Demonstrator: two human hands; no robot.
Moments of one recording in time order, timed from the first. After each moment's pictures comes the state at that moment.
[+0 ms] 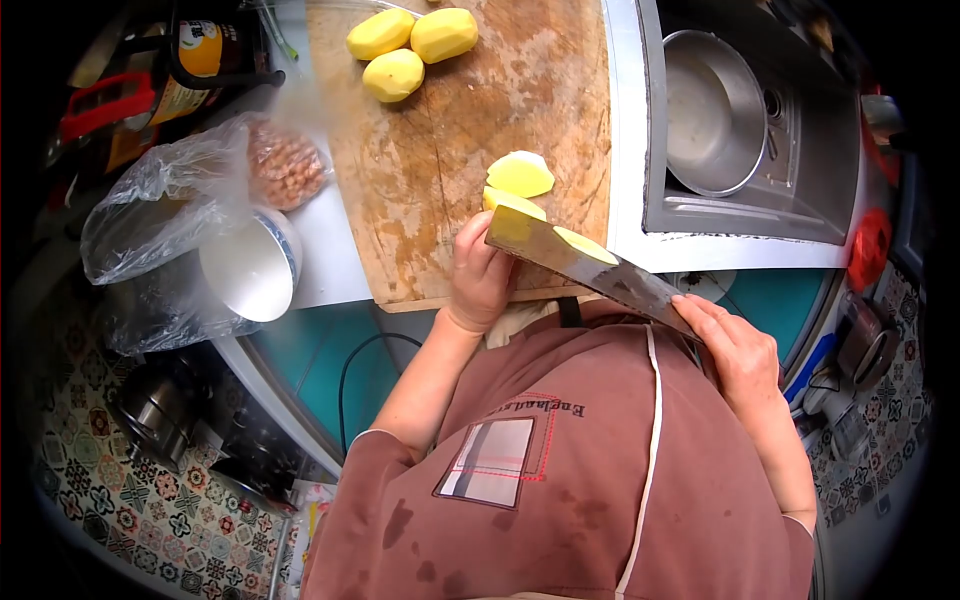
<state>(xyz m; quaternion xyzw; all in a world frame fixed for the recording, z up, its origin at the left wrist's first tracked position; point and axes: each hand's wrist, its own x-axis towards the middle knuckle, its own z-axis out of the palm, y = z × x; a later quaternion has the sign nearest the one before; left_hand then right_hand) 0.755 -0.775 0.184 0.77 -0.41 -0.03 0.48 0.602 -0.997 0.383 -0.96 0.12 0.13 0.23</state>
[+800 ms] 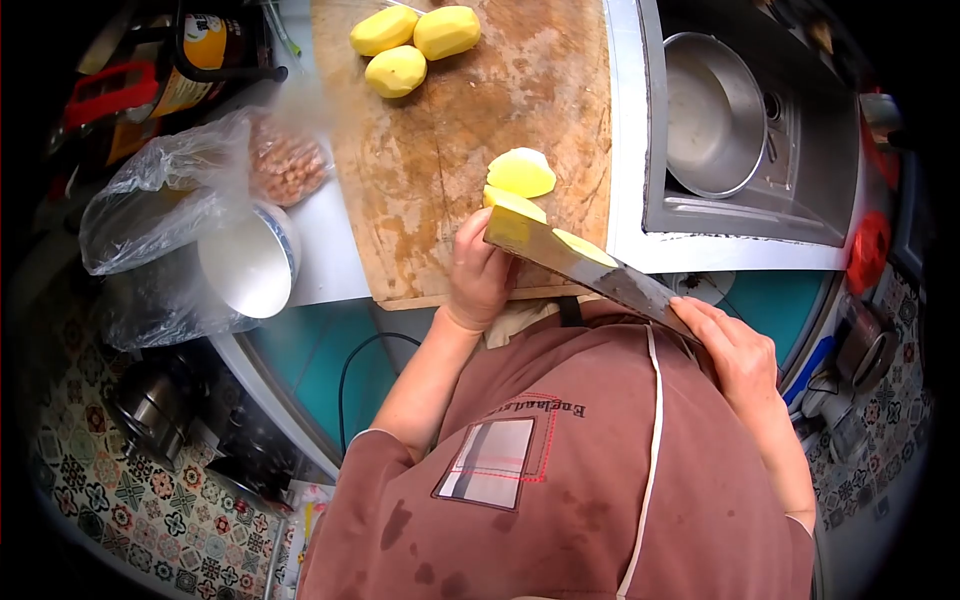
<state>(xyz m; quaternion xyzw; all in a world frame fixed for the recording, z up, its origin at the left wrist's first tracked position) 0.758 -0.779 0.192 0.77 -0.43 -0.02 0.48 0.601 -0.993 0.384 -0.95 0.13 0.12 0.24</state>
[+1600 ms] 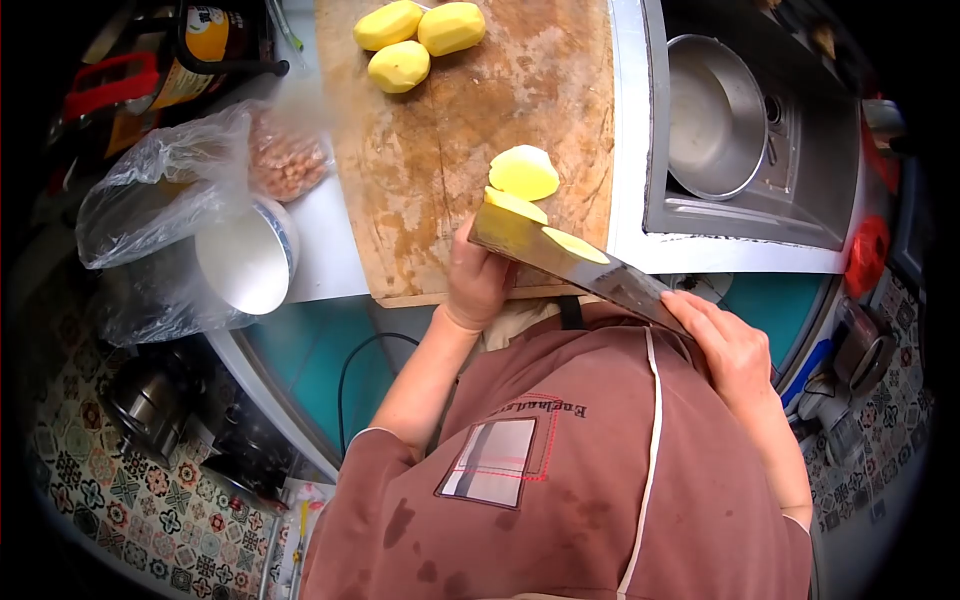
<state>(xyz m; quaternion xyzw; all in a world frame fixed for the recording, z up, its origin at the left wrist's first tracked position) 0.749 -0.771 0.182 0.76 -0.35 -0.11 0.53 0.606 -0.990 0.376 -0.96 0.11 0.12 0.24</state>
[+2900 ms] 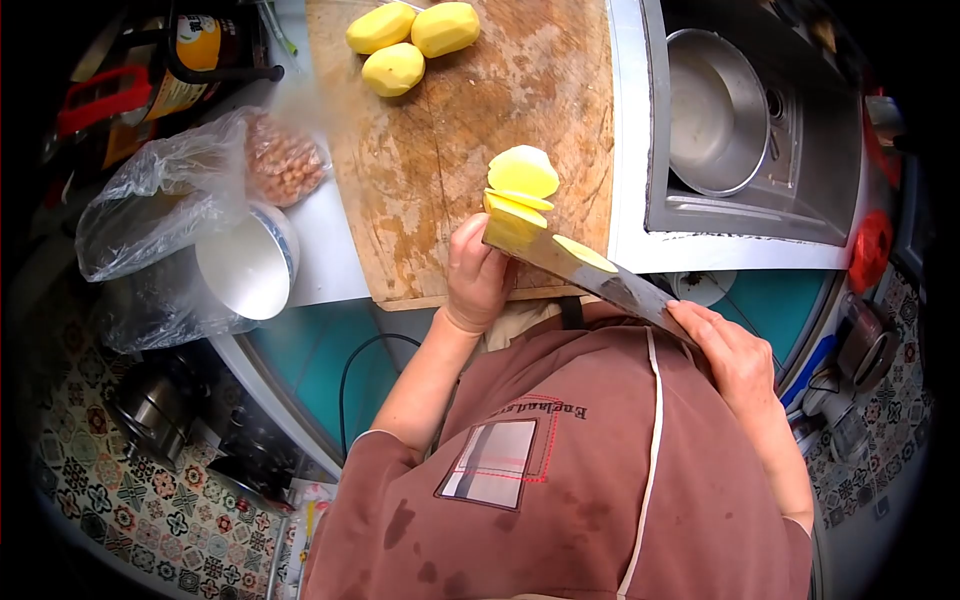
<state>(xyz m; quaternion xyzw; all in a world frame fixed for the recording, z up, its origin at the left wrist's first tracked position) 0.757 -0.773 0.189 0.78 -0.45 0.03 0.43 0.599 -0.989 0.378 -0.95 0.14 0.12 0.26</state>
